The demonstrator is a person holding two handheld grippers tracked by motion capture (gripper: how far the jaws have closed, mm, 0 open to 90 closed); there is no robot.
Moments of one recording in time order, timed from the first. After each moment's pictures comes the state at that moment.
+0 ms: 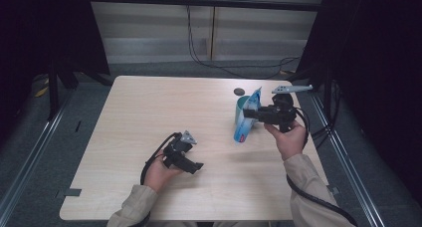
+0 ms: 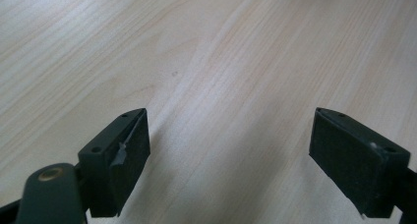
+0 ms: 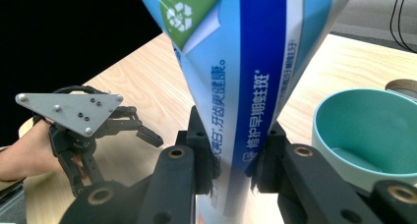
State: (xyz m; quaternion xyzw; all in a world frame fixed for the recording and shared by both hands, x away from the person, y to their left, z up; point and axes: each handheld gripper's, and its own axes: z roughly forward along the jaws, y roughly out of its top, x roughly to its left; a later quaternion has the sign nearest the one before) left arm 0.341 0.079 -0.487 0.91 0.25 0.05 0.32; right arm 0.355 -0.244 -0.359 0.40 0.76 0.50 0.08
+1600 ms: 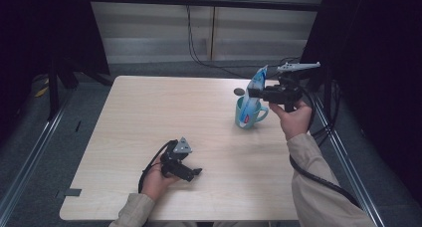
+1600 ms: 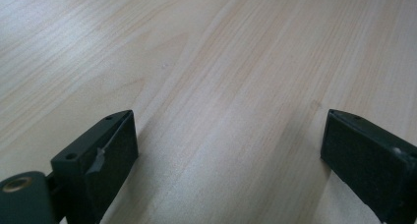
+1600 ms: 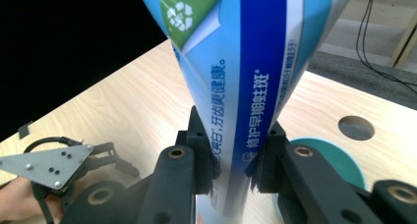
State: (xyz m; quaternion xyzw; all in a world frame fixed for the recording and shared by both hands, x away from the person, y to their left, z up) left arm 0.329 0.090 -0.511 0.89 0.22 0.08 0.38; right arm 0.383 -0.252 -0.313 0.41 0.76 0.50 0.12
